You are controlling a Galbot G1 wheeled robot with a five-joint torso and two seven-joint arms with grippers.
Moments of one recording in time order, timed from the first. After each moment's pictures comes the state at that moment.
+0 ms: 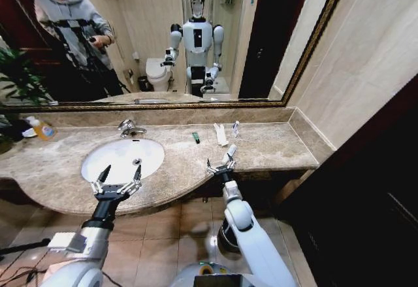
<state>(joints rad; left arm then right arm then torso) 1.84 -1.36 -0.82 -2.47 -0.37 0.04 0.05 -1.11 1.49 0.20 1.71 -0.14 -0.11 0.17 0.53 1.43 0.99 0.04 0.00</state>
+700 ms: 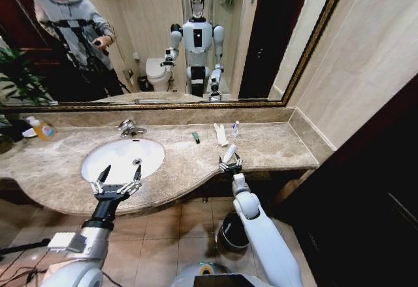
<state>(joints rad) 1.84 -1.36 -0.82 -2.47 -0.37 0.04 0.05 -1.10 1.44 0.28 1.67 -0.09 -0.16 0.13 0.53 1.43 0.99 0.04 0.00</state>
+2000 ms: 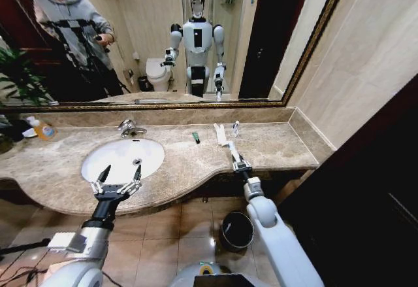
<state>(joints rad) 1.84 -1.36 -0.82 -2.47 -0.37 0.04 0.05 -1.31 1.32 0.39 1.93 0.11 -0.07 0.06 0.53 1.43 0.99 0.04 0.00</state>
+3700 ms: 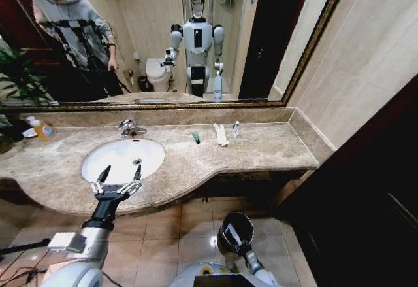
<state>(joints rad) 1.84 -1.36 -0.82 -2.47 -0.37 0.04 0.05 -1.19 1.46 0.43 0.71 -0.25 0.35 -0.05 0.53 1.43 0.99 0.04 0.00</state>
